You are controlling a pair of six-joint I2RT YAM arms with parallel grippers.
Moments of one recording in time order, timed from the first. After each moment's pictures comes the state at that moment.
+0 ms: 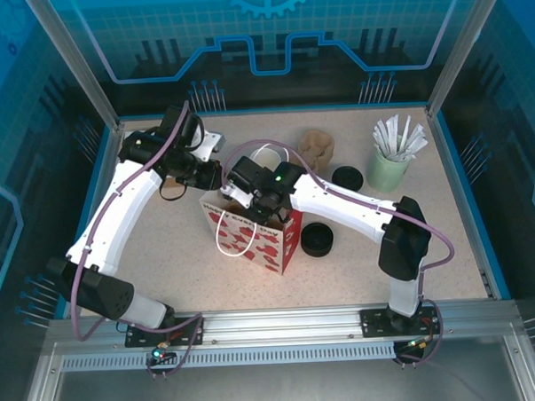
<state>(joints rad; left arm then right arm) -0.32 1.49 1.66 -1.28 0.24 -0.07 0.95 1.86 1.71 -1.00 0.02 -0.02</state>
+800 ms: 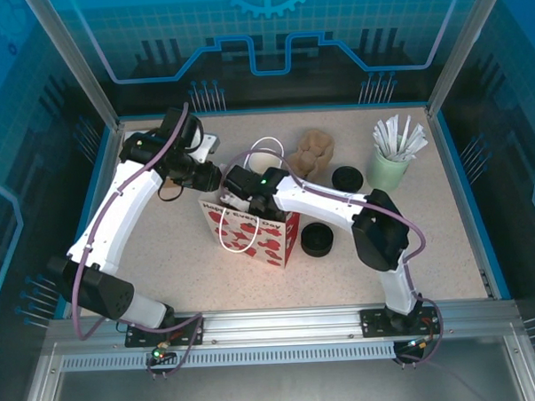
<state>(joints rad) -0.31 1.49 1.64 -1.27 0.14 -0.07 0.93 2.03 1.71 -1.00 0.01 -0.04</state>
